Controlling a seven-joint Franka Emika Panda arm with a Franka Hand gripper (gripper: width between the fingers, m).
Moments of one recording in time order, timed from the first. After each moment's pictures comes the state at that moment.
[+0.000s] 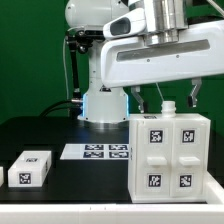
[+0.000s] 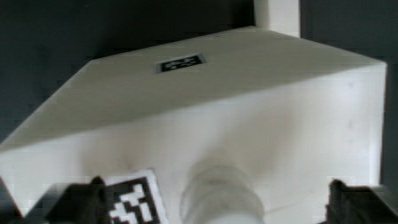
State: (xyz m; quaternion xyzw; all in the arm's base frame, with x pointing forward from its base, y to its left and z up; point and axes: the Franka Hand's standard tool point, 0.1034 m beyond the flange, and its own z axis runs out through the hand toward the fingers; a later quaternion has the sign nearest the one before) arm 0.552 0.097 0.144 -1.00 0.06 -0.04 0.07
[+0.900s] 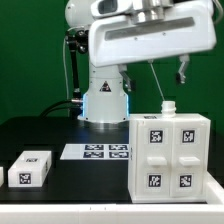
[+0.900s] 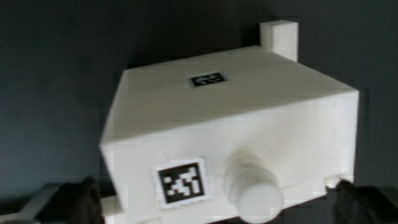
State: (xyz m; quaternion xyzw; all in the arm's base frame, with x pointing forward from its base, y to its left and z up) arm 0.524 0.062 0.187 -1.00 0.03 -0.04 0.08
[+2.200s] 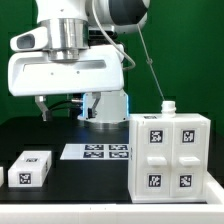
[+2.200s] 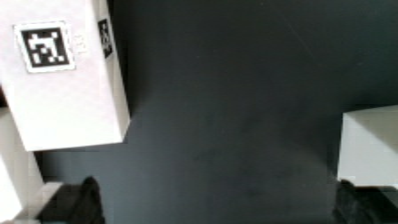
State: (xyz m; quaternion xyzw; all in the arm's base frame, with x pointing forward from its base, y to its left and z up) arm 0.497 -0.071 0.115 -1.00 0.02 -0.06 0.03
